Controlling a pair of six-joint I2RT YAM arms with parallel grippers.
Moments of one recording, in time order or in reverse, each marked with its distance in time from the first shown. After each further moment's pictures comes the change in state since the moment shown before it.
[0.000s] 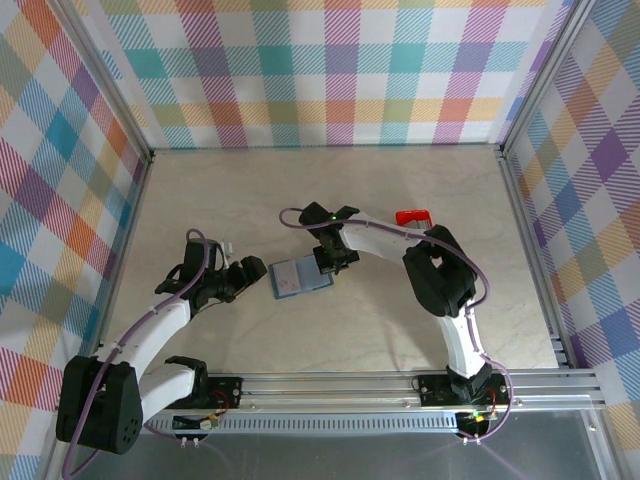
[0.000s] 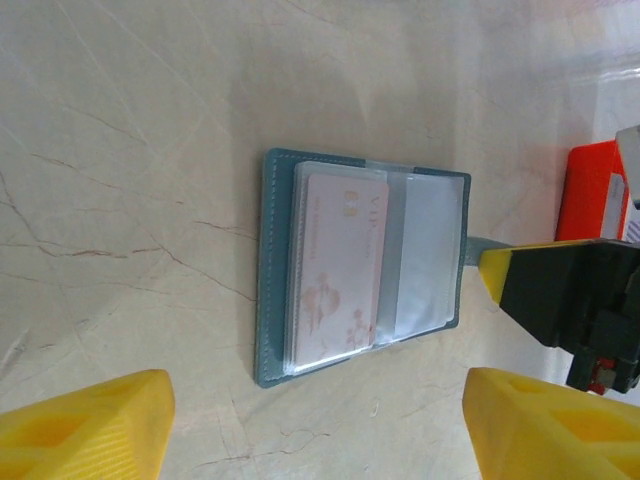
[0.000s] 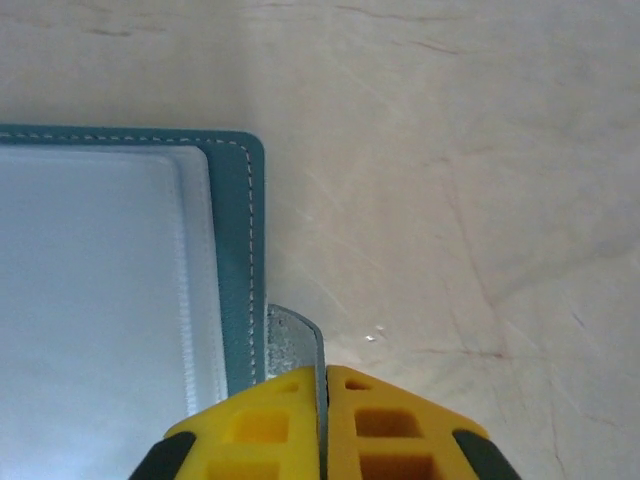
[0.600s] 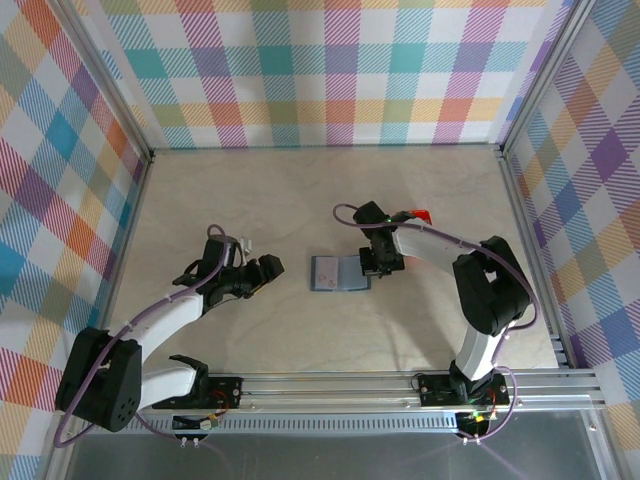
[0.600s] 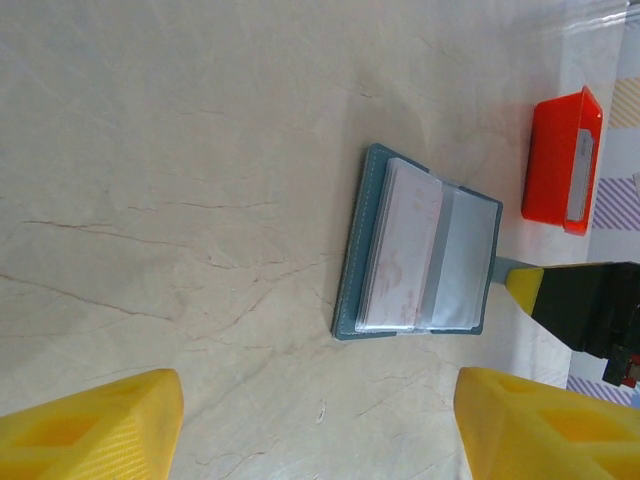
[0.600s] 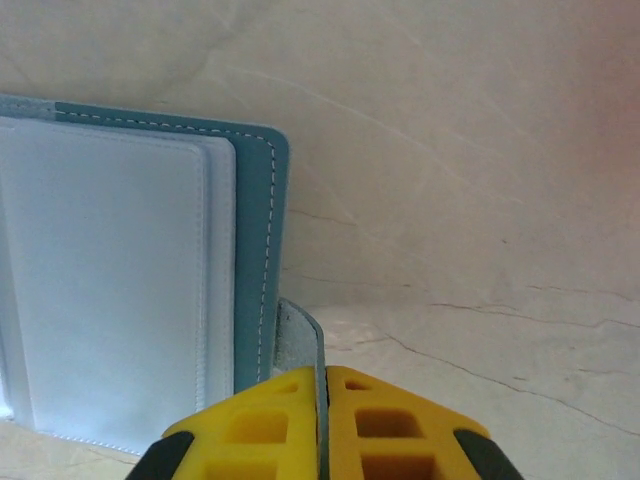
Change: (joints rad) left arm -0.154 0.126 0.016 0.169 -0.003 -0.080; right arm -0.196 -0.295 -0.382 0.090 -0.071 -0.011
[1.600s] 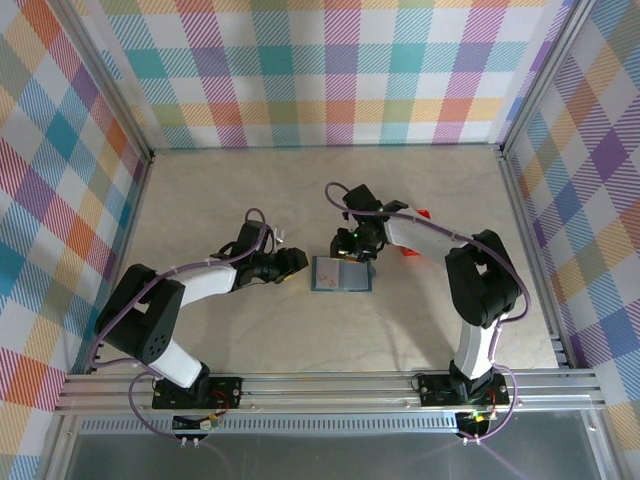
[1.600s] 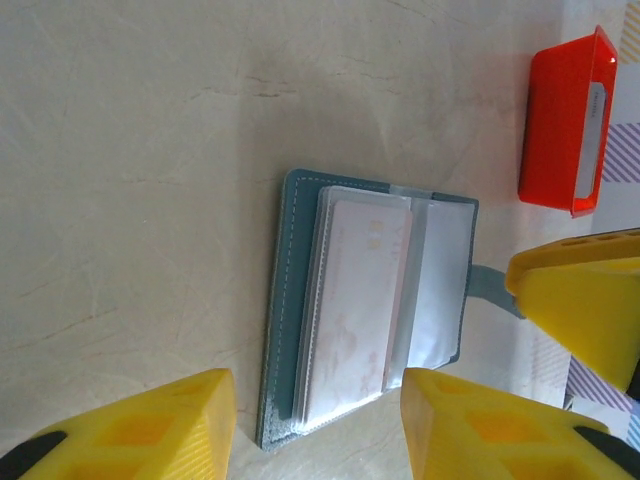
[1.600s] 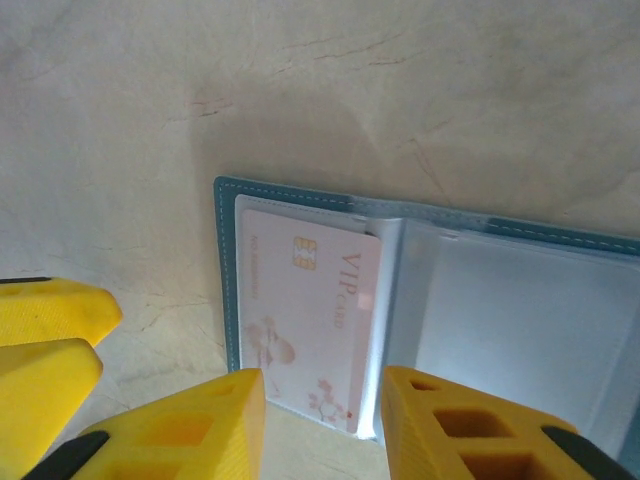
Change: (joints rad) left arm -0.119 0.381 0.182 0.190 0.036 -0.002; right arm 0.018 0.083 0.152 0.143 -0.349 0.161
